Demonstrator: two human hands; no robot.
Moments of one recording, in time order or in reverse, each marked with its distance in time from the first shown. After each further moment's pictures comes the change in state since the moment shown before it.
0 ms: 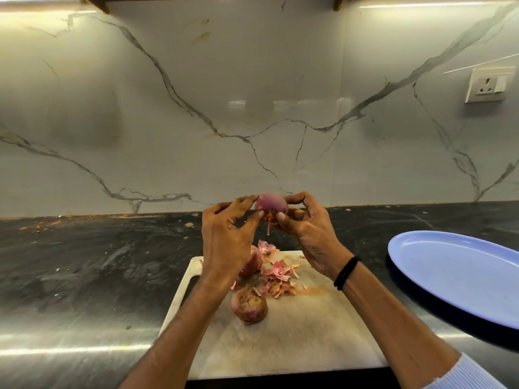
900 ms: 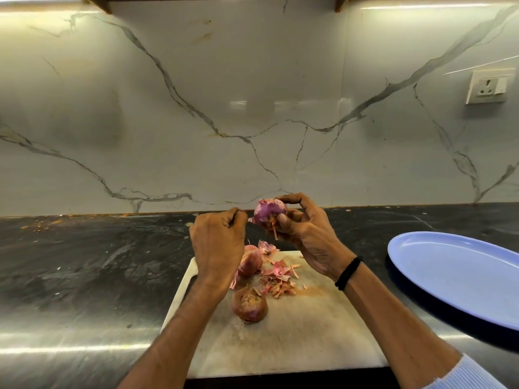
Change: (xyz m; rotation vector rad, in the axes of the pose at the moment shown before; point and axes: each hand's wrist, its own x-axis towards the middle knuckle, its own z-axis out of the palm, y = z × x) left_hand 0.003 -0.015 -0.004 0.195 0.096 -0.010; right_hand 0.000 0.003 -0.005 -0.012 -0.068 0.078
